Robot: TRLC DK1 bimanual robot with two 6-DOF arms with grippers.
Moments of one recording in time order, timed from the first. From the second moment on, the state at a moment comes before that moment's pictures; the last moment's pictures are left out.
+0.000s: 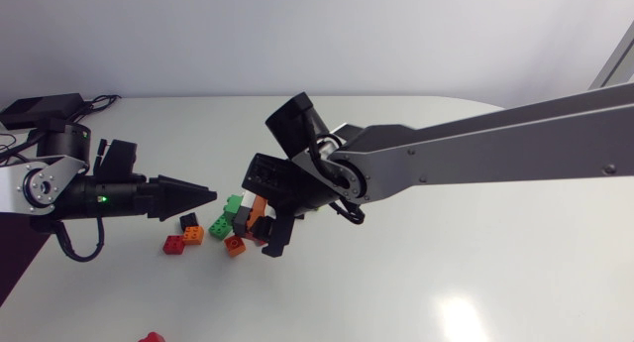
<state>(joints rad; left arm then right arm) 0.14 1.44 0.69 -0.20 1.11 0.32 0.82 1.82 1.24 -0.17 -0.21 -0.54</state>
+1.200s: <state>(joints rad) 0.13 1.59 0.74 -0.29 1.24 0.32 0.82 1.74 1.14 -0.03 -0.39 -0.46</state>
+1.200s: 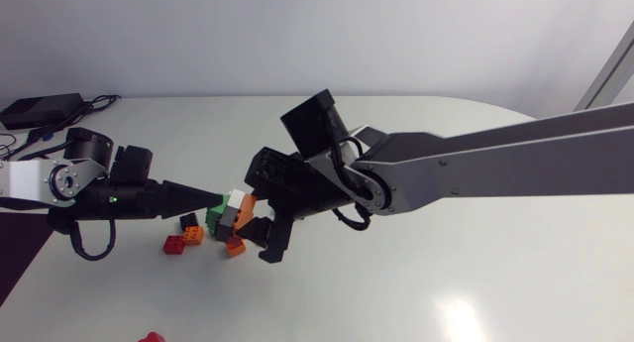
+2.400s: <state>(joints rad) 0.09 1.63 0.78 -0.44 1.29 0.37 0.90 1.69 1.03 0.21 -0.17 -0.54</state>
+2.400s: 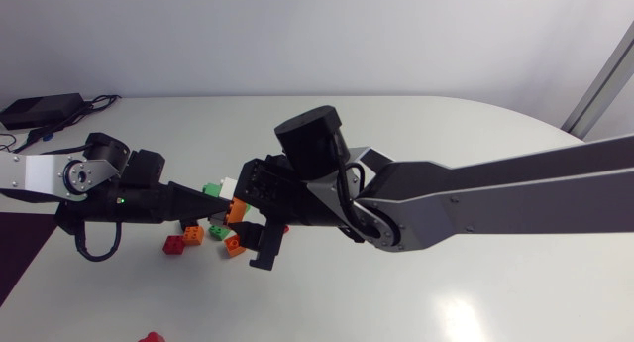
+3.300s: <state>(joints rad) 0.12 1.63 0.79 -0.46 1.31 0.38 0.92 1.68 1.01 0.21 -0.15 -0.59</state>
